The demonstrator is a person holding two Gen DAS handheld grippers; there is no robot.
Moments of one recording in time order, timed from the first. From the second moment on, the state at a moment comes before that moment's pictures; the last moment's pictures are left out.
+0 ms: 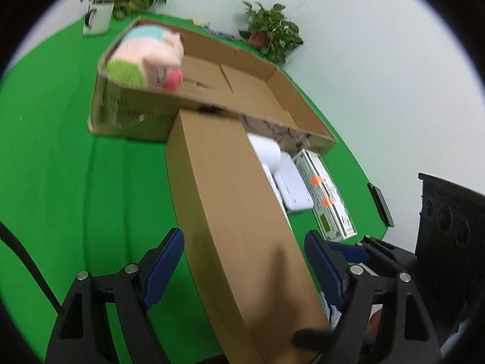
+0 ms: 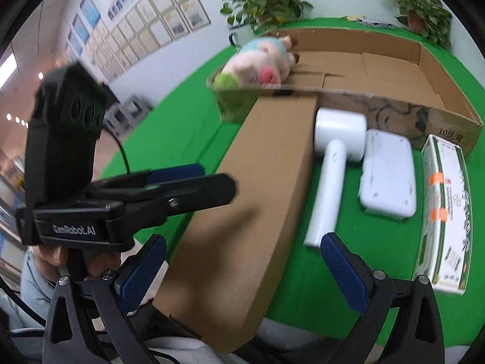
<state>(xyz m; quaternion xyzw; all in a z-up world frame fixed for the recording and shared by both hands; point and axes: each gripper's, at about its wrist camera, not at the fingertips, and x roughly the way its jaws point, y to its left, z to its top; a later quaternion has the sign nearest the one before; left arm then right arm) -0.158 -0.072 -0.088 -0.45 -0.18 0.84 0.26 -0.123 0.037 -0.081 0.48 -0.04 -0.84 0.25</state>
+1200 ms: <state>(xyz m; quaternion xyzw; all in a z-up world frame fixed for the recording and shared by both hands) -0.121 -0.093 -0.101 -0.47 -0.22 0.83 0.21 -0.092 0.036 -0.108 0.52 -0.20 -0.75 0.35</state>
